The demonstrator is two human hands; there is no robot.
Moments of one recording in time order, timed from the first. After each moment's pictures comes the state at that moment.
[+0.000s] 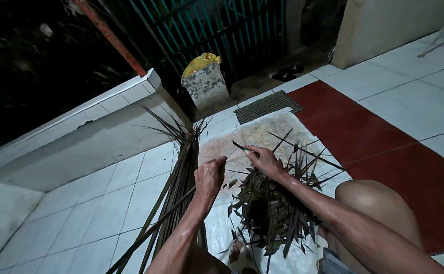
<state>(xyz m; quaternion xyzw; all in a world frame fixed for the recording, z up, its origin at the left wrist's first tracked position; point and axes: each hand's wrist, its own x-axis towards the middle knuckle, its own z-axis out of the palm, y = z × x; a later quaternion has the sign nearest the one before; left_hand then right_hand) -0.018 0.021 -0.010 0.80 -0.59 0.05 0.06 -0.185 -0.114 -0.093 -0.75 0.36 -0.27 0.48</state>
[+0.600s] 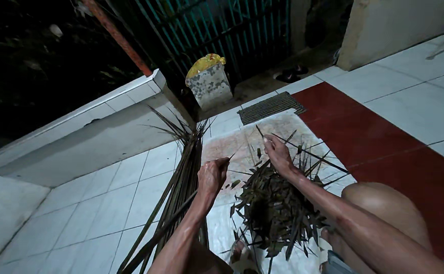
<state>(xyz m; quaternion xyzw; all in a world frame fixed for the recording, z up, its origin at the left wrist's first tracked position) -0.002 0.023 -0.011 0.81 -0.58 -0.04 0.11 -0.194 -0.126 -0.099 -0.65 0.44 -0.38 0.48</state>
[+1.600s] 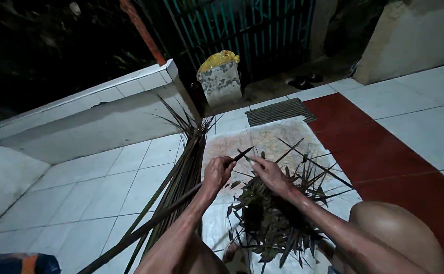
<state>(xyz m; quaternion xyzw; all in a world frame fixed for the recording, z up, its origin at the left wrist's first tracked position) 0.022 0.011 -0.027 0.80 -0.56 -0.15 0.17 -0.174 -0.083 -0.085 -0.78 0.31 -0.24 0.50</state>
